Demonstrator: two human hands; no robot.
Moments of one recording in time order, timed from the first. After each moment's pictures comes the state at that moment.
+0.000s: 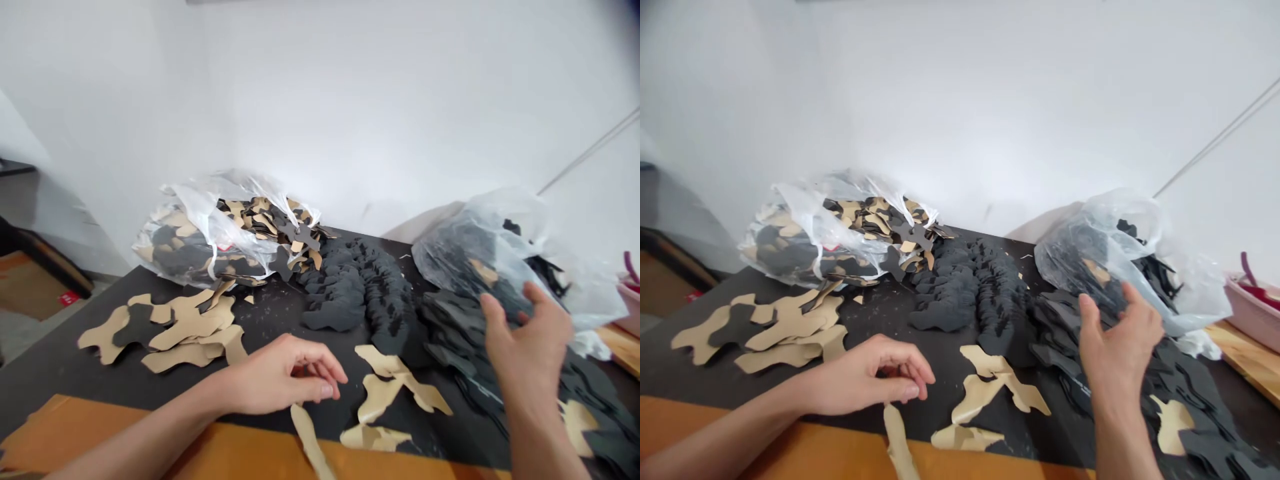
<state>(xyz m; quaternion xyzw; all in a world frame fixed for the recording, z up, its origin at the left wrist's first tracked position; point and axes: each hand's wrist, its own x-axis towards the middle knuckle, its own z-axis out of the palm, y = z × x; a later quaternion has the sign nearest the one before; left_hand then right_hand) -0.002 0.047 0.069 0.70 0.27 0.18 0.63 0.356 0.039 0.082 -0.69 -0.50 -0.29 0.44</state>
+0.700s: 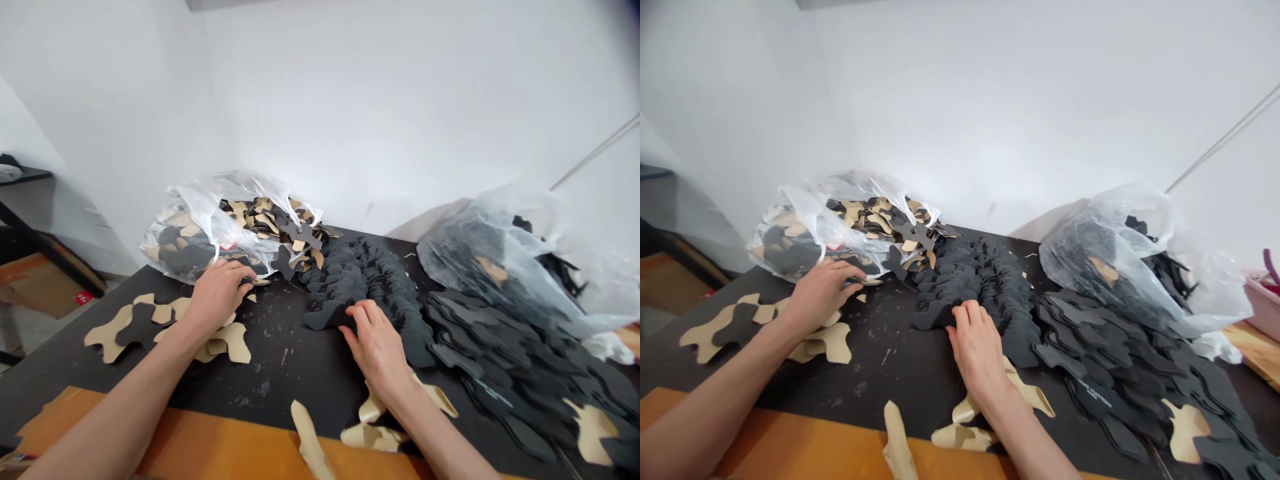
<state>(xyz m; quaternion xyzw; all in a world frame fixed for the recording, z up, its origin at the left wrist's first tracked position) -0.079 0.132 0.049 0.80 0.56 0.21 -0.03 0.220 0.049 0.026 -0.57 -0.78 -0.09 0.23</state>
